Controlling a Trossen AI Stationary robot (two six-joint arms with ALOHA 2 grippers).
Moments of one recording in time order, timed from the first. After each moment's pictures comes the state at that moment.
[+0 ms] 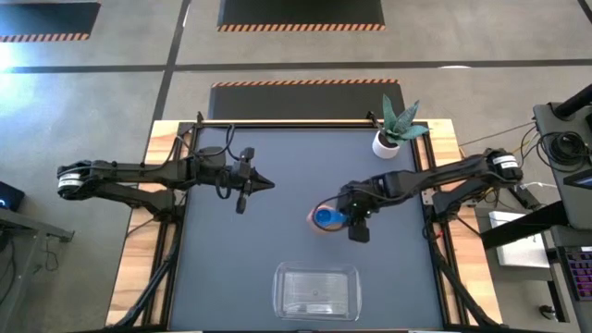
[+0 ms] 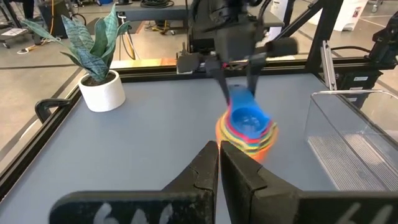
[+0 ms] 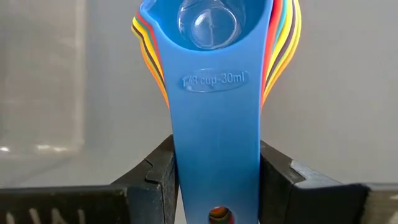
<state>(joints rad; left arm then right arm) 0.17 1.04 0.63 0.14 0.22 0.09 0.09 1.42 0.99 -0.65 -0.12 0.20</state>
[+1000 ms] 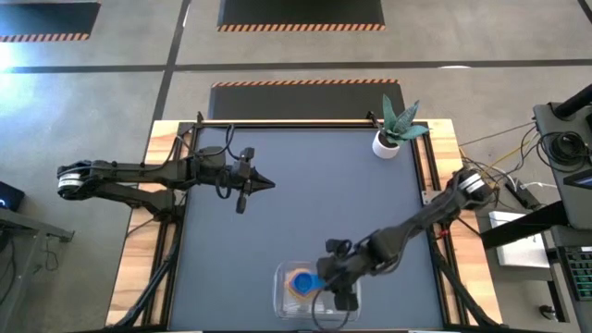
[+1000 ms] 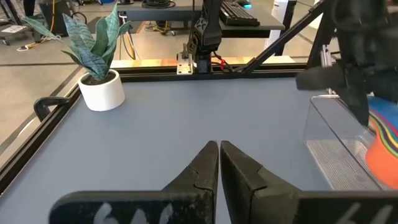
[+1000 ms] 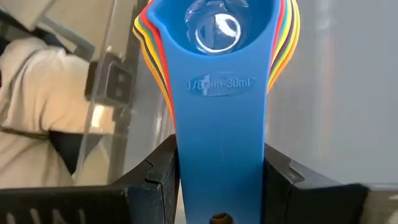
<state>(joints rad) 0.17 1.04 0.63 0.15 0.22 0.07 0.53 1.77 1.39 -0.55 -0.02 0.49</state>
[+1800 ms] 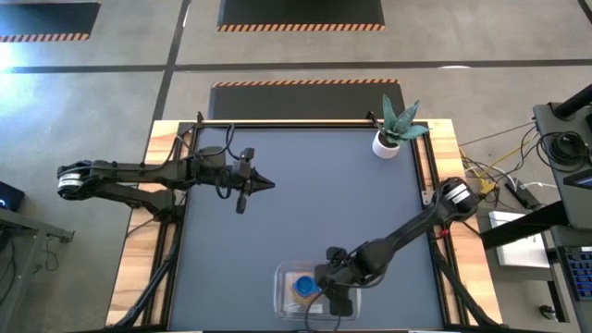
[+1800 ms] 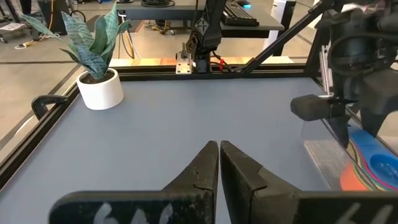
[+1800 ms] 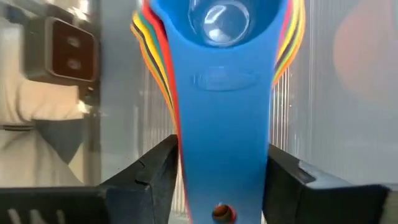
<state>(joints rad) 0.17 1.04 0.63 0.15 0.22 0.06 0.55 1.91 1.39 -0.54 -0.04 0.60</state>
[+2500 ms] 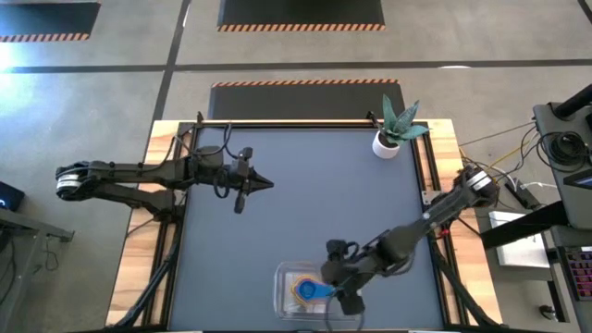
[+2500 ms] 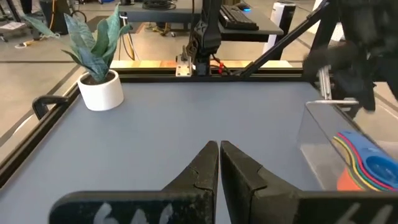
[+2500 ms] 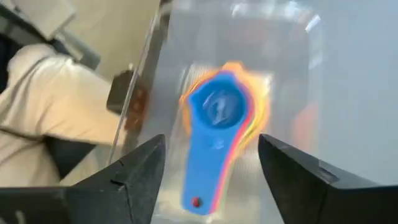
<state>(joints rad) 0.17 1.02 0.63 0.13 0.22 0.04 0.57 1.72 1.42 -0.55 0.05 0.41</state>
